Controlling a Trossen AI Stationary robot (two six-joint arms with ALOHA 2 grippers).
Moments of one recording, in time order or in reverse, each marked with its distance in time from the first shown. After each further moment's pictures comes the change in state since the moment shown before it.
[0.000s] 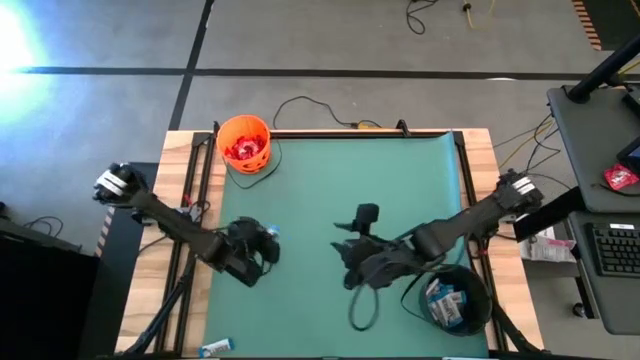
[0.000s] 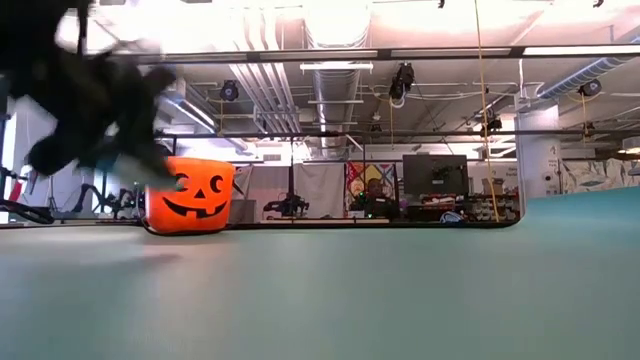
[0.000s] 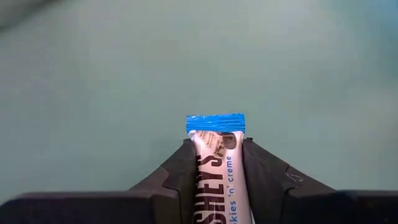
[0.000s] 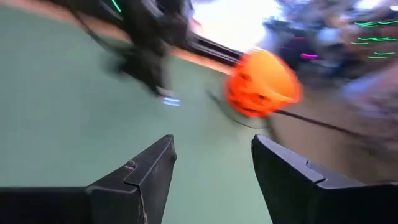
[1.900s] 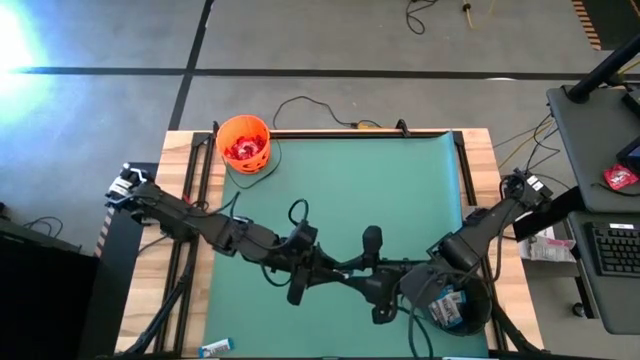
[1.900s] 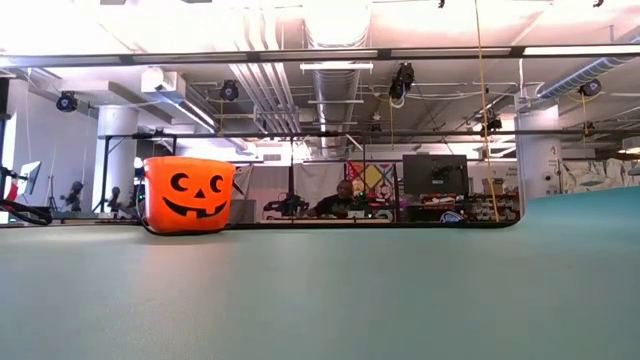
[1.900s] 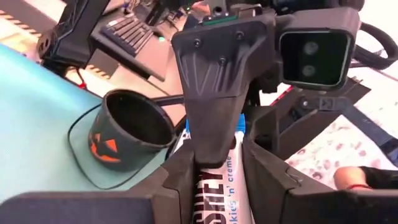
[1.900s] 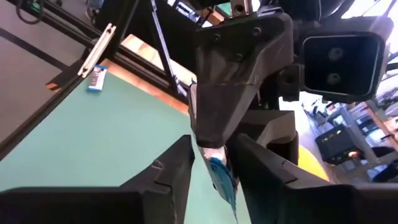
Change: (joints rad) left arm 0.132 0.119 0.625 0.713 0.670 0.942; right arm 0.146 -0.050 0.070 0.159 -0.168 -0.295
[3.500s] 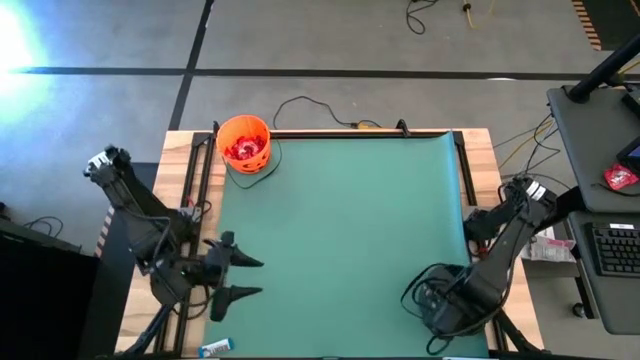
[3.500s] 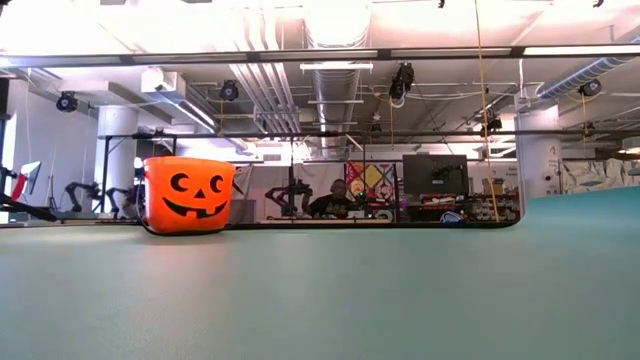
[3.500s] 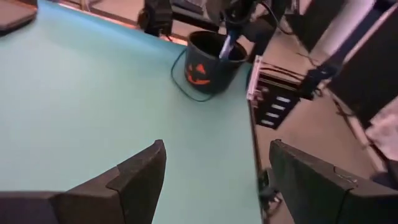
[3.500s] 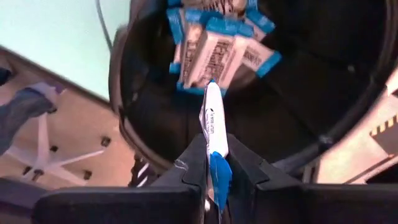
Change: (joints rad) left arm -0.480 -0.407 -0.261 -0.613 -0.605 -0.017; right arm 0.237 0.020 -0.105 -1.020 -0.935 2.079
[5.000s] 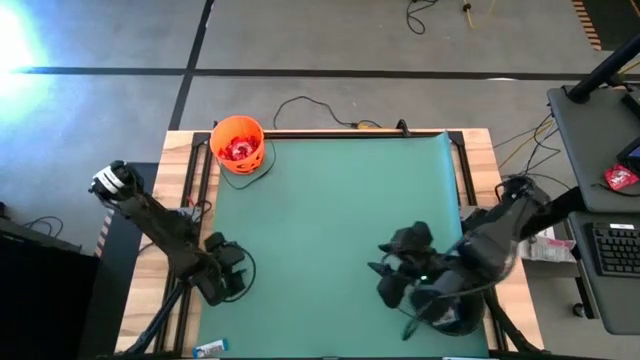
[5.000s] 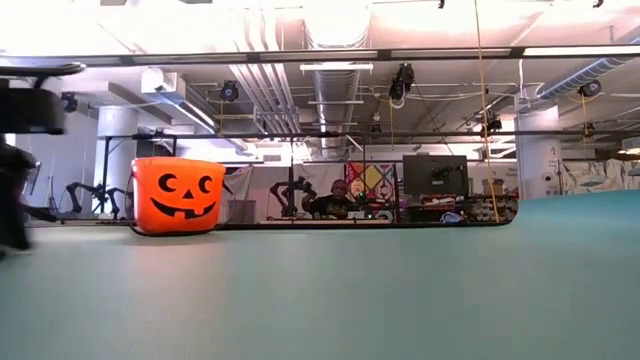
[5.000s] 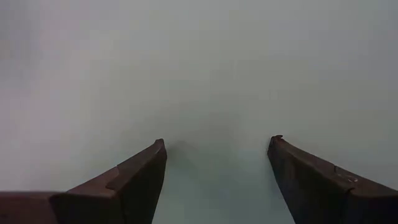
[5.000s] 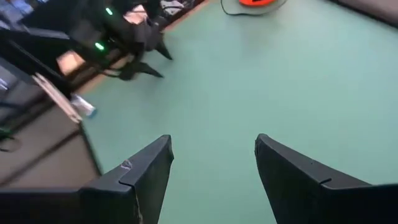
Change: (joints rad) left arm 0.014 0.277 -0.510 -0.219 0.331 -0.615; right arm -0.154 0.036 0.407 0.158 1.023 -0.533
